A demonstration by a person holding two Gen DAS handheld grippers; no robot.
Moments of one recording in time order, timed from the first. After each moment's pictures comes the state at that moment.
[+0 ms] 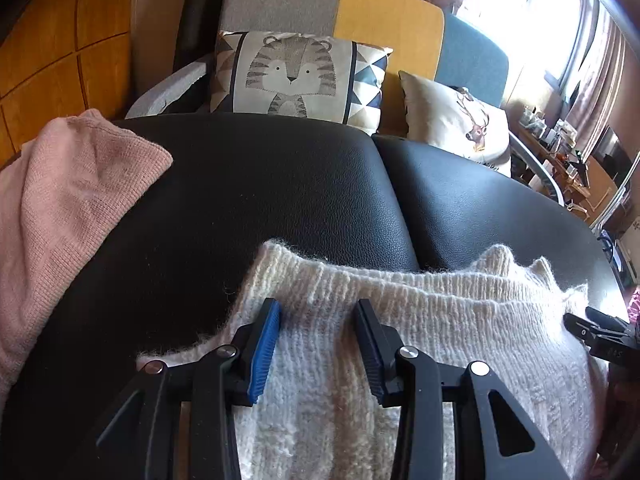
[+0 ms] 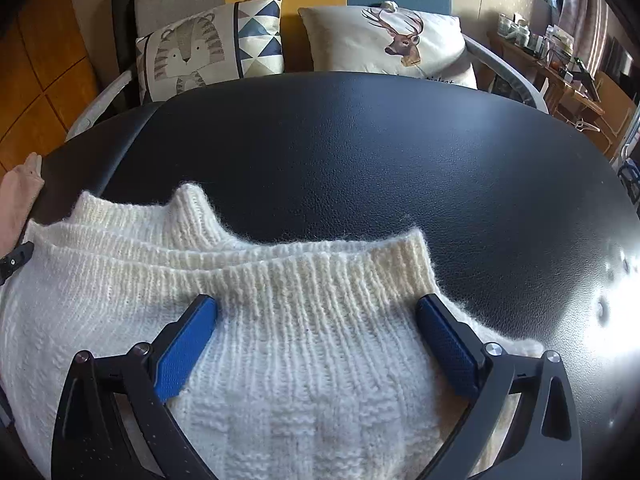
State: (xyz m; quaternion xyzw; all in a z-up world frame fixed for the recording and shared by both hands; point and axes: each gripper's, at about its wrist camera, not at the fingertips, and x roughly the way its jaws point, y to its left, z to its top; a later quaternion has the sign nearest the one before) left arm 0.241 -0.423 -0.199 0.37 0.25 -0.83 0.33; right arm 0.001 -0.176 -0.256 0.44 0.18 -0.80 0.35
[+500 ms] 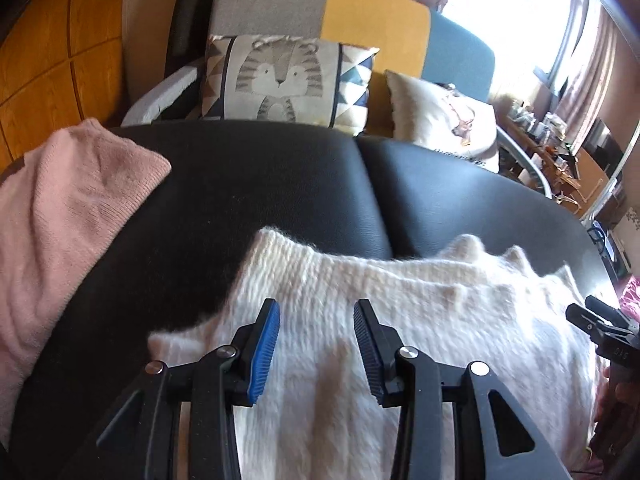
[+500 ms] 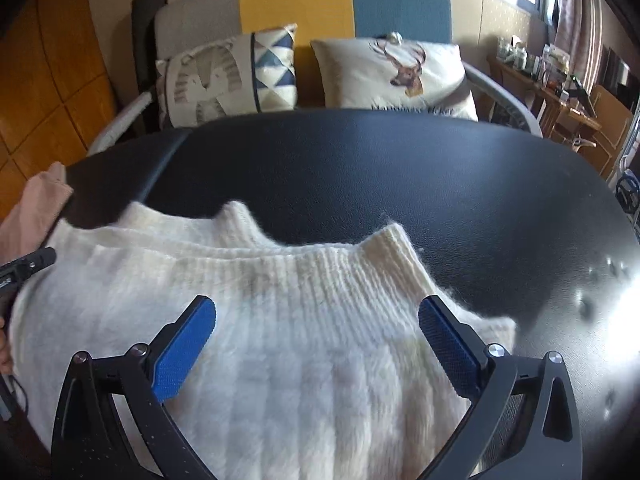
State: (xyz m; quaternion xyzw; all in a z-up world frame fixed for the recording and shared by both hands) left arm 0.249 -0.397 -0.172 0.37 0.24 -0.84 0.32; right arm 0.037 -0.148 -0.211 0.40 0.15 -0.82 0.39
